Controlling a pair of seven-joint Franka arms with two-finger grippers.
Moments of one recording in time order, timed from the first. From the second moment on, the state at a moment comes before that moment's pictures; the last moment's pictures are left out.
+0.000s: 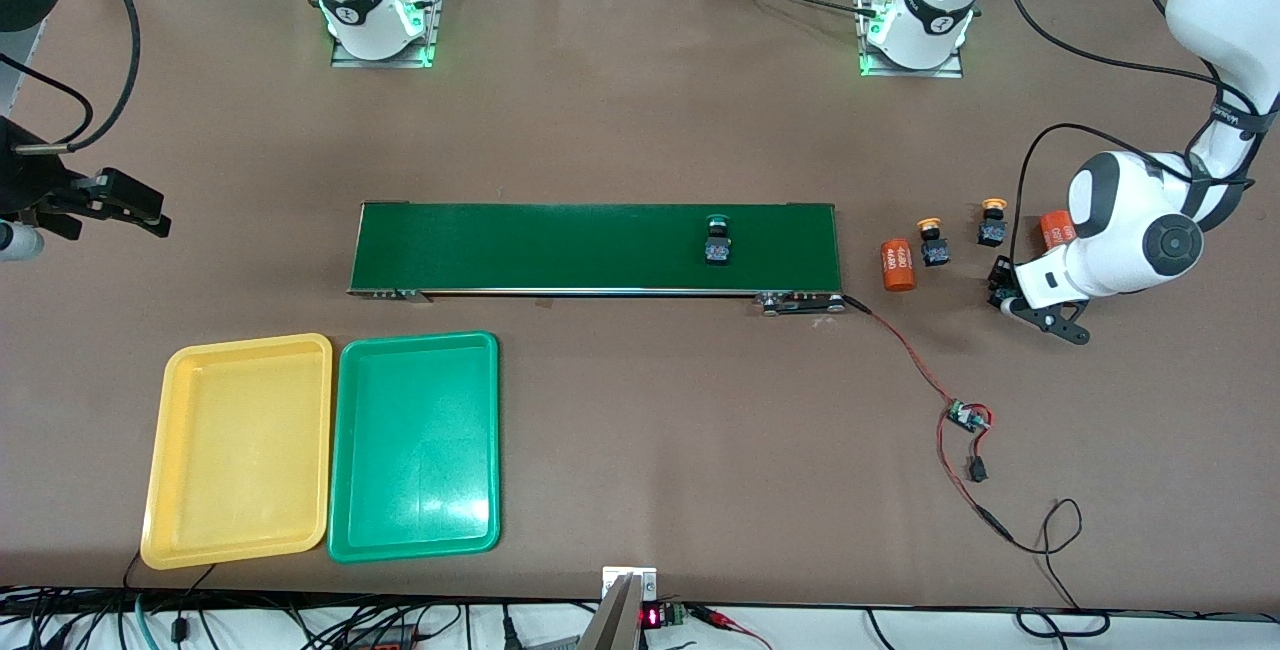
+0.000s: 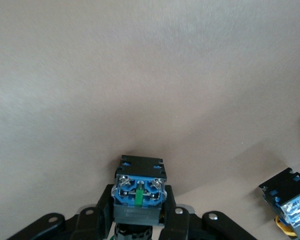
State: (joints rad) left arm 0.57 0.49 -0.39 -2.11 0.30 2.39 0.42; right arm 0.07 0.14 -0.09 -1.48 0.00 1.65 -0.06
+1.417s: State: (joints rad) left arm 0.13 0.31 -0.63 -2.15 0.07 2.32 -0.44; right arm 0.07 0.14 -0.08 -1.48 0.00 1.65 -0.06
